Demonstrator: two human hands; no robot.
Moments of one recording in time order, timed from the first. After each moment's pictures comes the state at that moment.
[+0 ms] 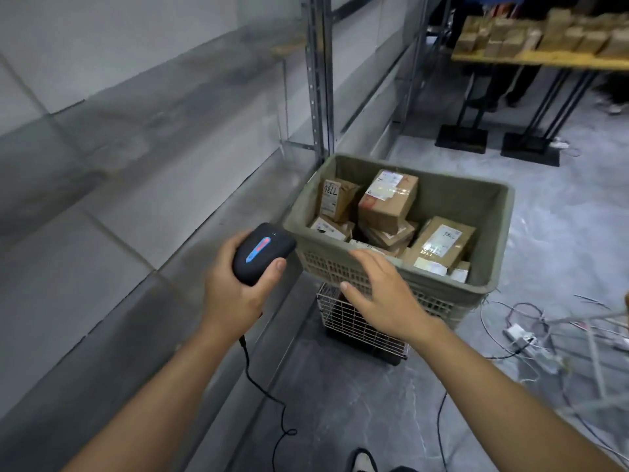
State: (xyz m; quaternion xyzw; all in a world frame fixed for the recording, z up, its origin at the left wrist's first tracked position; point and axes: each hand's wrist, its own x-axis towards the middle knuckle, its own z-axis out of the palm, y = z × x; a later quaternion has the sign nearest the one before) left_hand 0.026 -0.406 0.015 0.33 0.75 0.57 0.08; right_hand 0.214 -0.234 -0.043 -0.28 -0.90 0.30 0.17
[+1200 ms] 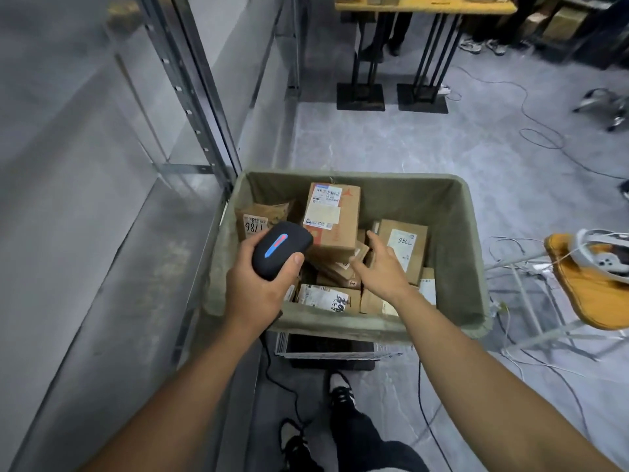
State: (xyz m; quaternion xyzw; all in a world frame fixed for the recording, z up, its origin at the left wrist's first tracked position) left_hand -0.086 -0.095 -0.063 0.40 0.70 0.52 0.29; right_hand 0.123 0.023 -0.131 -0.62 -0.64 0.42 0.16
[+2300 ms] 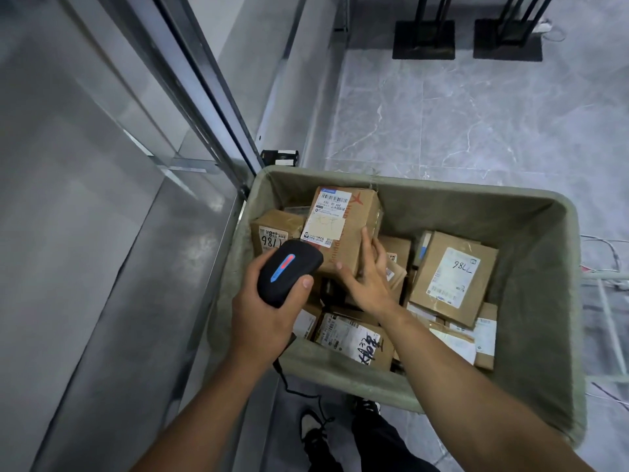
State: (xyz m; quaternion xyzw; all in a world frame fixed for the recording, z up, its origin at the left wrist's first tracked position) left_hand -0.109 -0.008 -0.097 0.34 0.78 0.46 0.28; right_hand 0.038 0.119 -0.237 -0.52 -0.65 0.52 0.20
